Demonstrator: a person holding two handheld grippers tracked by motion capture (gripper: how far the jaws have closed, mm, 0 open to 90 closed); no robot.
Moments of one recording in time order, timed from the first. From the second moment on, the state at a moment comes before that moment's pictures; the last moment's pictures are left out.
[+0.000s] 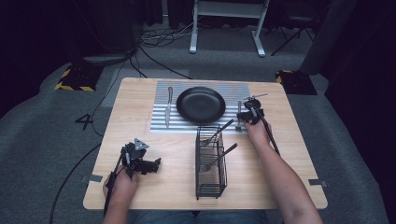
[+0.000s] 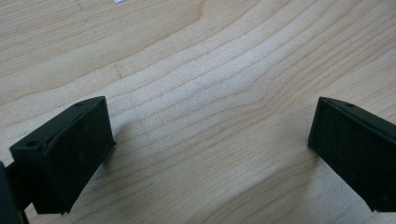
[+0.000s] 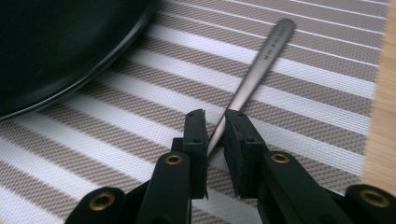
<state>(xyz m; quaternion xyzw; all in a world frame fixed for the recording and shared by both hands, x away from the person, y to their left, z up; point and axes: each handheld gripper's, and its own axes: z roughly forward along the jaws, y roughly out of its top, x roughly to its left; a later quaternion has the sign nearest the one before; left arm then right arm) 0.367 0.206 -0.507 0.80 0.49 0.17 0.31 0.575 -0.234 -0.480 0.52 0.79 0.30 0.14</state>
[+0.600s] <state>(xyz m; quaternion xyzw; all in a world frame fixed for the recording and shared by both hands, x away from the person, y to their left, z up) 0.367 0.206 -0.507 0.80 0.49 0.17 0.31 0.502 -0.255 -0.451 0.43 0.82 0.36 0.07</state>
